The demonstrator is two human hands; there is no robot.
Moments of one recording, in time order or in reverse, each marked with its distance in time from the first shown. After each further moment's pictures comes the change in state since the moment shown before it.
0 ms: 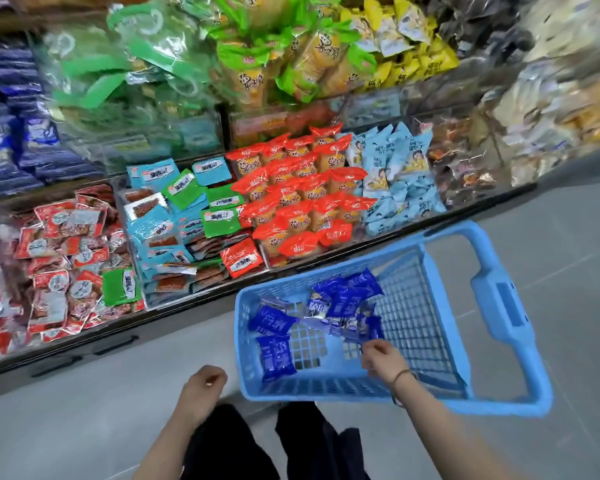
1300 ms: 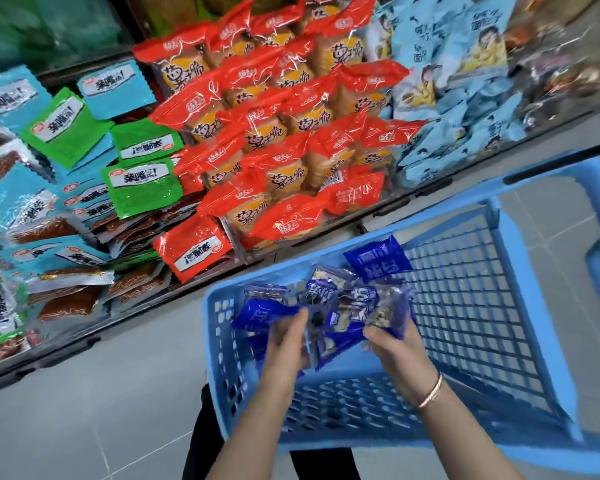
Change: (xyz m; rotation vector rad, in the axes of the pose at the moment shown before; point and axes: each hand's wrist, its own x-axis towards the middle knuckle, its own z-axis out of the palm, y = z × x) left_hand 0.069 0.103 0.147 -0.507 -0.216 -0.154; right_hand 0.077 0.001 0.038 0.444 -0.210 -0.233
